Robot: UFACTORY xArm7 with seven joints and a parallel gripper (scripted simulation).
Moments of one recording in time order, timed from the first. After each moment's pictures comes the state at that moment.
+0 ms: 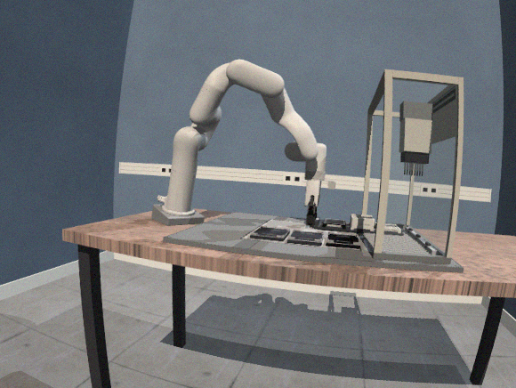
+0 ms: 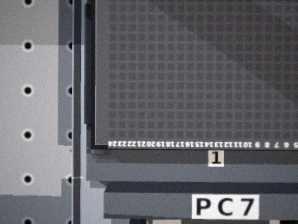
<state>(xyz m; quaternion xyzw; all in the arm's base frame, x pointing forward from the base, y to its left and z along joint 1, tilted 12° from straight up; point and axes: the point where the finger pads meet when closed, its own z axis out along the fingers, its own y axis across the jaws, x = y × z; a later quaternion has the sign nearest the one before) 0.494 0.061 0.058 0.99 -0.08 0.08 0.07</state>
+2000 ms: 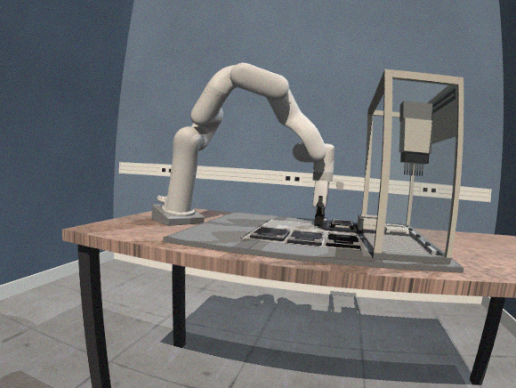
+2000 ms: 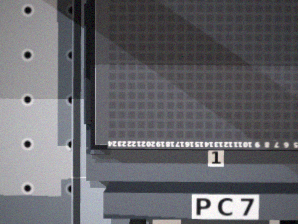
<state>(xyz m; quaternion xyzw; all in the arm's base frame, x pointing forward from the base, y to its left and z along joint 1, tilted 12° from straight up) 0.523 0.056 0.063 0.99 -0.08 0.08 0.07</state>
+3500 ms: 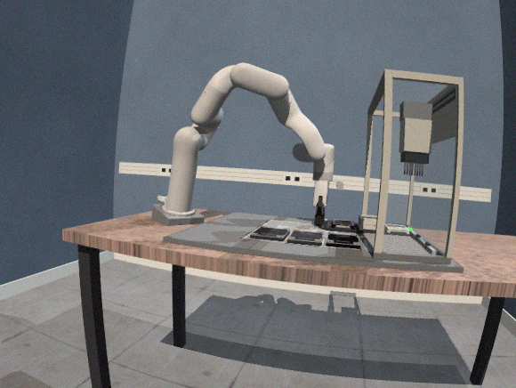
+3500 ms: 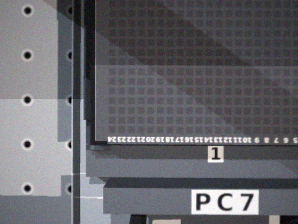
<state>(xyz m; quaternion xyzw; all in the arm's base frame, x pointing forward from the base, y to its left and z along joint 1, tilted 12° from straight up) 0.523 0.056 0.063 0.99 -0.08 0.08 0.07</state>
